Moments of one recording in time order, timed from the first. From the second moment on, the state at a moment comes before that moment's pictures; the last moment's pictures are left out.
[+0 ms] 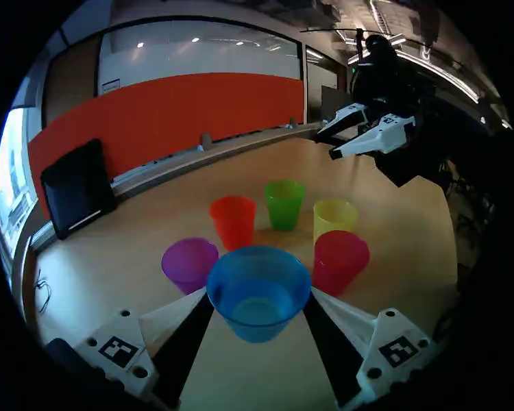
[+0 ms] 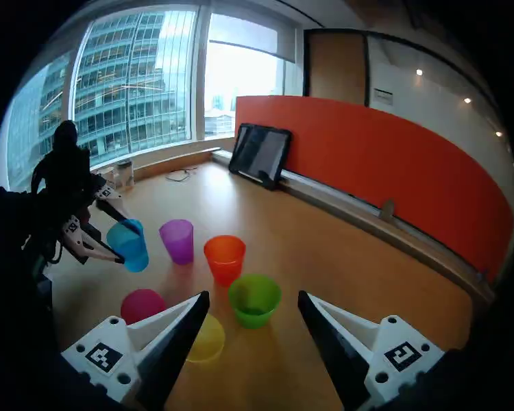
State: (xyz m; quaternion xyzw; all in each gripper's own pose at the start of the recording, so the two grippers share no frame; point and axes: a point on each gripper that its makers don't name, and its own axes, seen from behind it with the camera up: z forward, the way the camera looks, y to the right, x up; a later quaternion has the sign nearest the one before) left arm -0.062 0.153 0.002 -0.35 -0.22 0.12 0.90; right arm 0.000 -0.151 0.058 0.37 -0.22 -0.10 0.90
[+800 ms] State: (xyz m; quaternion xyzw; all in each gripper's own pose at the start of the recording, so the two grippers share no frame) left arm -0.015 0.134 0.013 -0.33 -0.16 0.08 0.93; right arm -0.047 -0.172 0.073 0.38 -0.27 -0.09 0.88
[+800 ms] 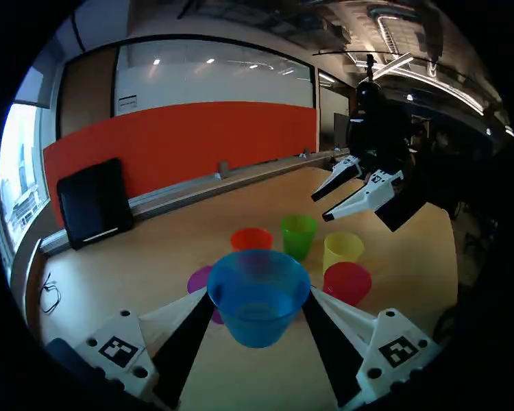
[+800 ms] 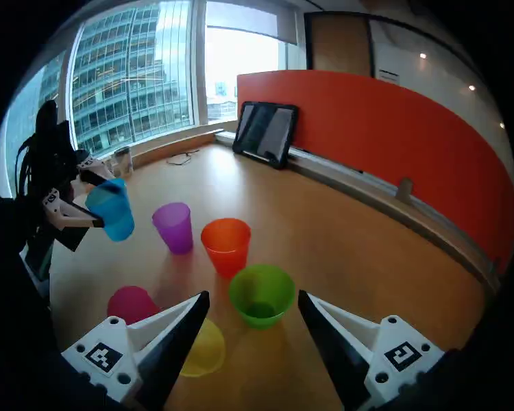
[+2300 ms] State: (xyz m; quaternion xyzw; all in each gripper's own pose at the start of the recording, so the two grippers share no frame) left arm 0.016 0.126 0.012 -0.32 -0.13 0.06 0.94; right arm -0.109 -0.196 0.098 0.37 -0.33 -0.10 0.86
